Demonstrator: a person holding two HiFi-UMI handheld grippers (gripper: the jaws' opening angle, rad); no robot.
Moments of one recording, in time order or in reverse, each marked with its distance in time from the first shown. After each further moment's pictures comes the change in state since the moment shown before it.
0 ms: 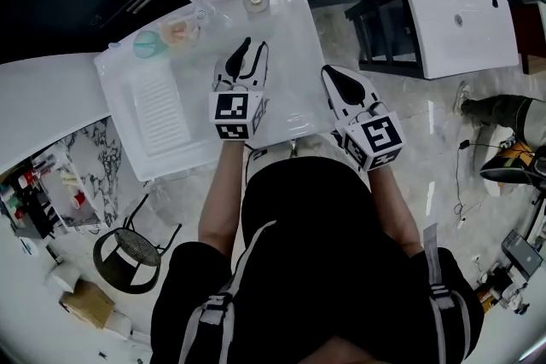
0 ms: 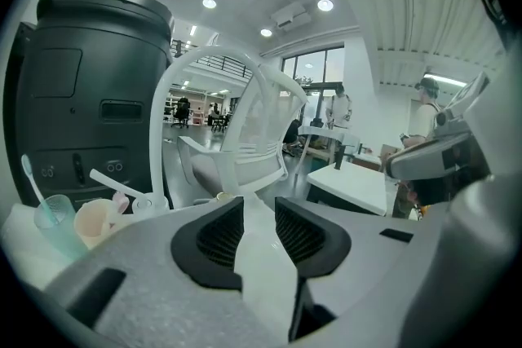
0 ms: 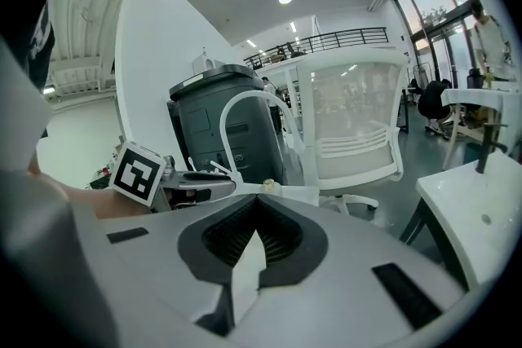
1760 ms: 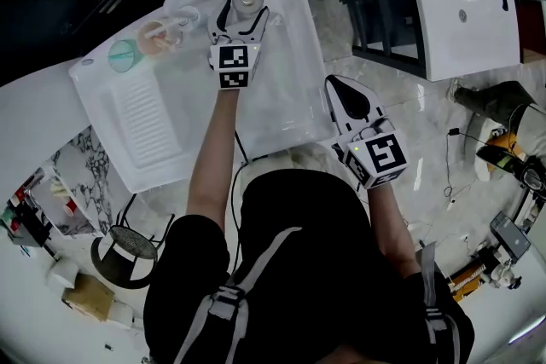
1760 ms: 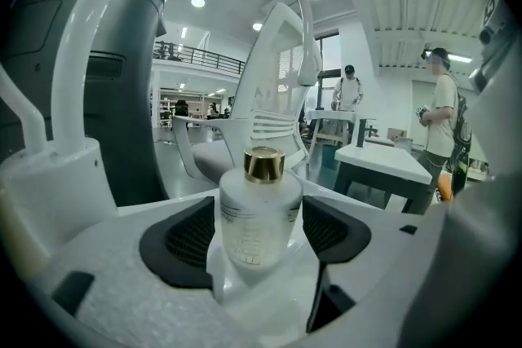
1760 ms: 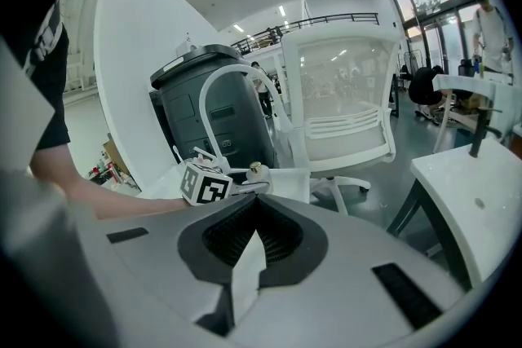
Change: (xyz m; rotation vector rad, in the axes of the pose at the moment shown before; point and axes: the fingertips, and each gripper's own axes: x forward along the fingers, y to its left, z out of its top) left arm 0.146 0.070 -0.070 0.081 0.024 0.025; right arm 0.028 -0.026 -0.026 0.061 0.106 -0.057
